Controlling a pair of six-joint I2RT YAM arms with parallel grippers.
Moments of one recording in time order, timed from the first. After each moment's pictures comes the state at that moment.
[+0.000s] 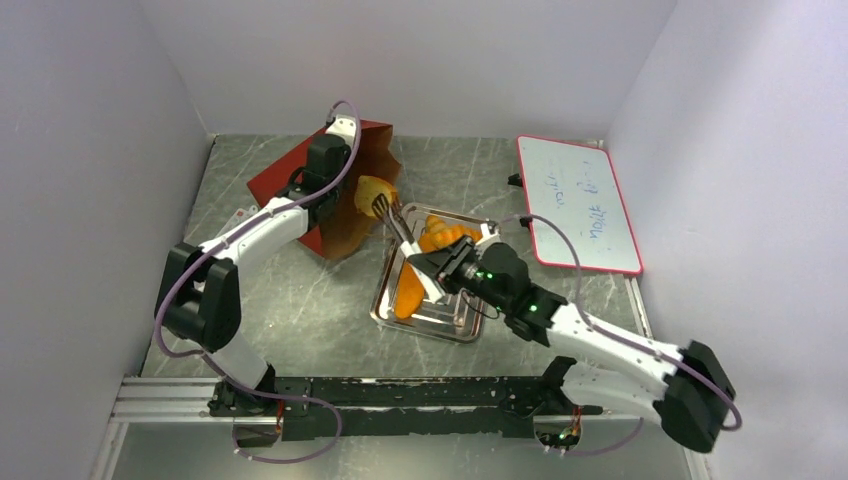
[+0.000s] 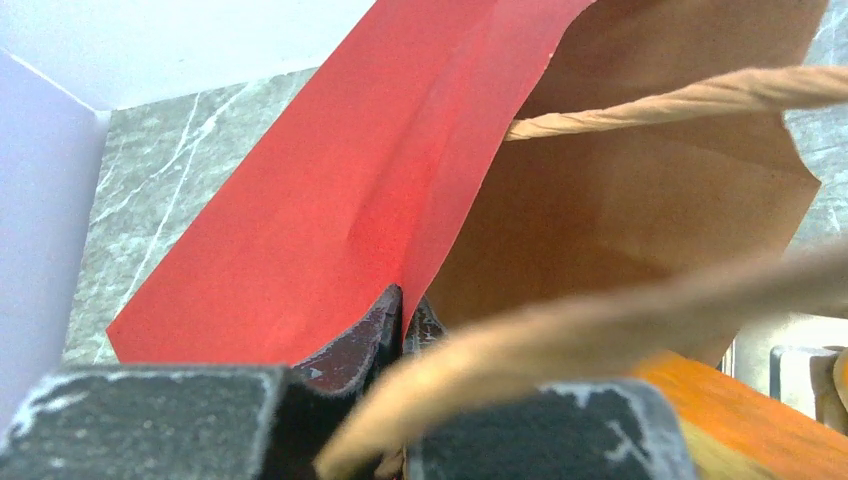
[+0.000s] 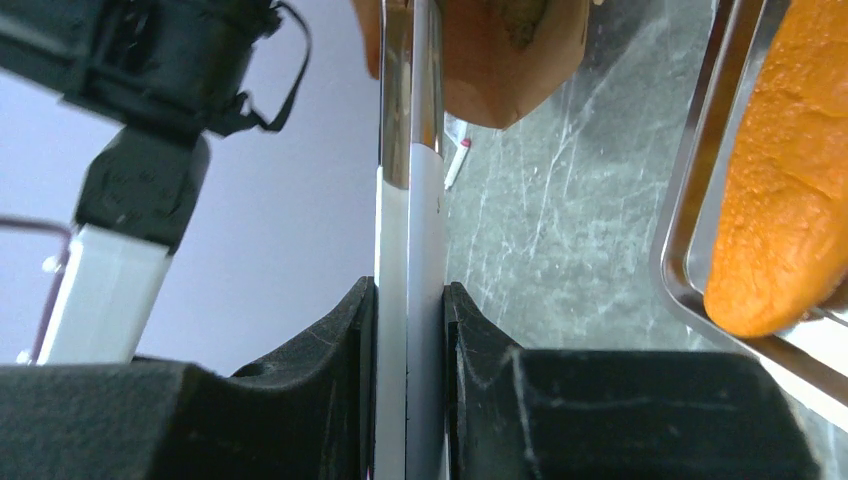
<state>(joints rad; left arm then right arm) -0.43 1.62 1.20 0.03 -0.45 0.05 0.86 1.07 0.56 0.27 0.04 1.36</state>
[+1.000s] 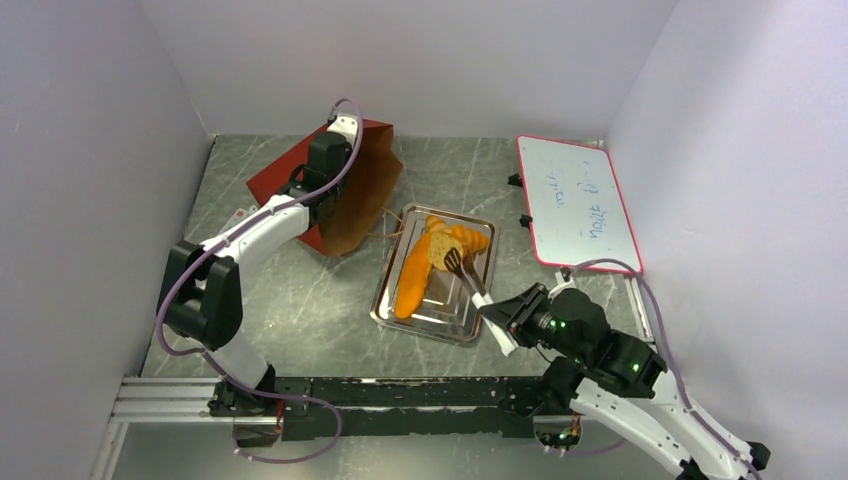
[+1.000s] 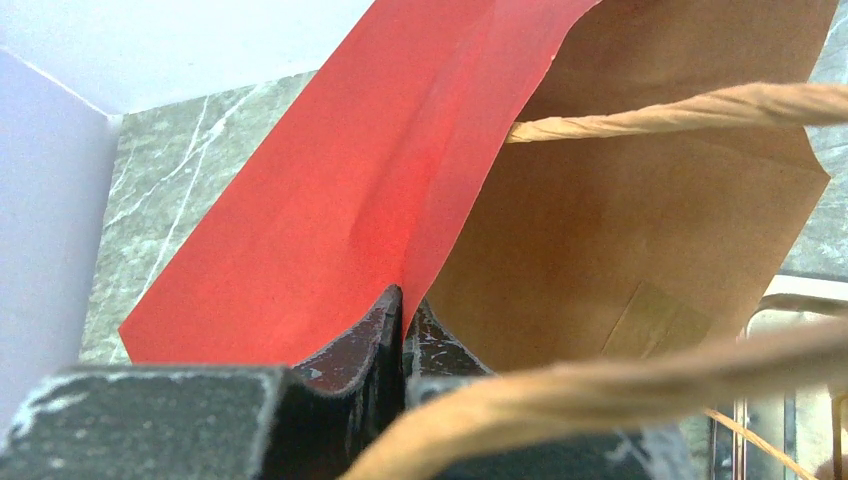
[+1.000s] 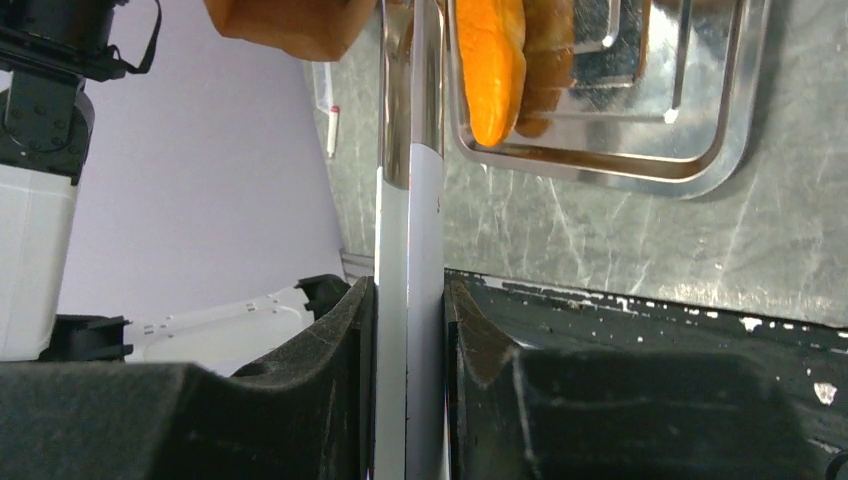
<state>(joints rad) -0.43 1.65 1.24 0.01 -0.46 0.07 0.86 0.31 0.61 -0.79 0.15 1.38</state>
